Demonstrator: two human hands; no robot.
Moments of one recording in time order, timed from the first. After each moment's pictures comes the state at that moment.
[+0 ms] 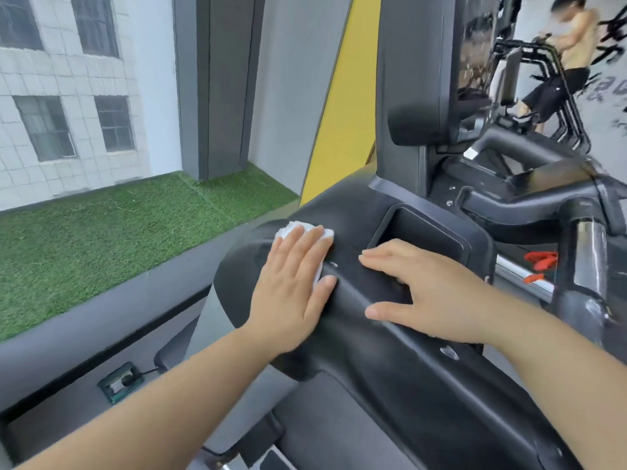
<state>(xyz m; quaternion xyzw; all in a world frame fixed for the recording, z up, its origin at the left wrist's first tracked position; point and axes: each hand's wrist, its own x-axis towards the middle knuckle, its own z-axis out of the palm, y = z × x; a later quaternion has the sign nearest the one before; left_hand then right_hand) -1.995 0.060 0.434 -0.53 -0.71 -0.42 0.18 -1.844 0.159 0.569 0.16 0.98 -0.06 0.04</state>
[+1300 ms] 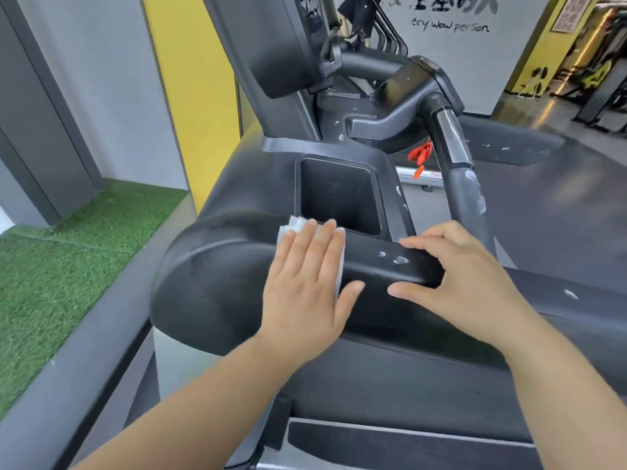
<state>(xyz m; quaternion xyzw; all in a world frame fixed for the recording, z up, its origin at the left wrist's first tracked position) -1.957 0.063 0.449 -0.70 -0.60 -0.30 0.22 -1.761 0.085 0.525 0.54 0.82 -0.11 -0.19</state>
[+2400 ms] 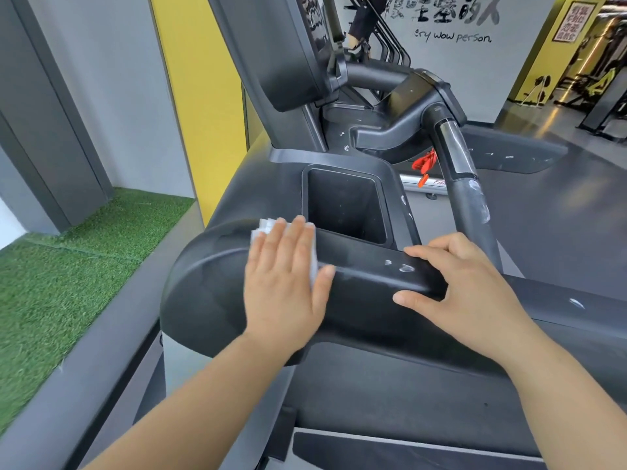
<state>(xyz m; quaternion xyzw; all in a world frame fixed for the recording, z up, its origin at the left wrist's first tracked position) -1.980 0.066 0.452 -0.65 -0.65 -0.32 0.22 -1.762 0.084 0.518 0.53 0.82 -0.07 -0.20</state>
